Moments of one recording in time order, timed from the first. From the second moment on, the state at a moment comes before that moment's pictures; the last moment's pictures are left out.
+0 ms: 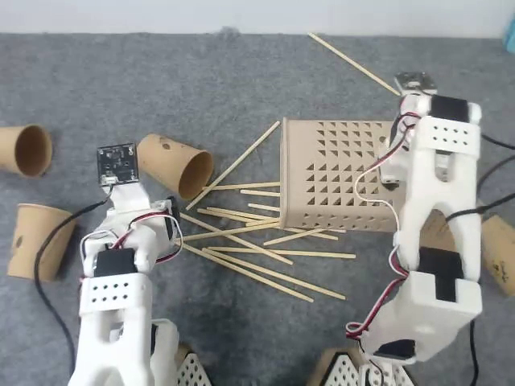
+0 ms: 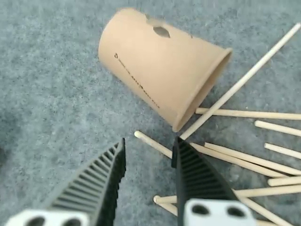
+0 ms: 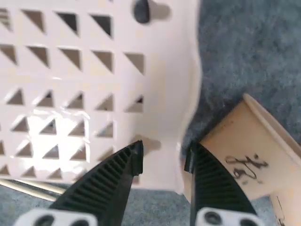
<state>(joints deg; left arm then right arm) -12.7 -53.1 74.2 43.4 7.0 4.0 13.1 -10.5 92.3 11.5</state>
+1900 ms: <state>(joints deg) -12.7 -53.1 74.3 42.9 7.0 -1.8 12.6 -10.2 89.9 5.5</state>
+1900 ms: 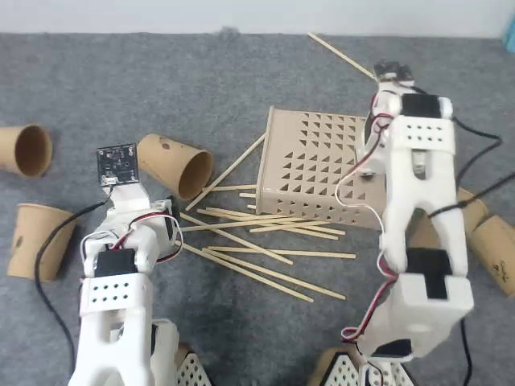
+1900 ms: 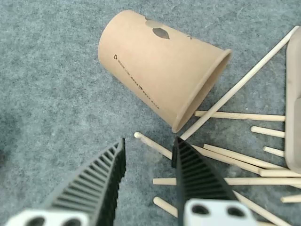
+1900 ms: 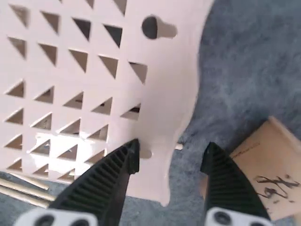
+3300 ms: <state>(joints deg) -12.7 -53.1 74.3 42.9 7.0 -7.8 4.3 -13.4 89.4 3.4</state>
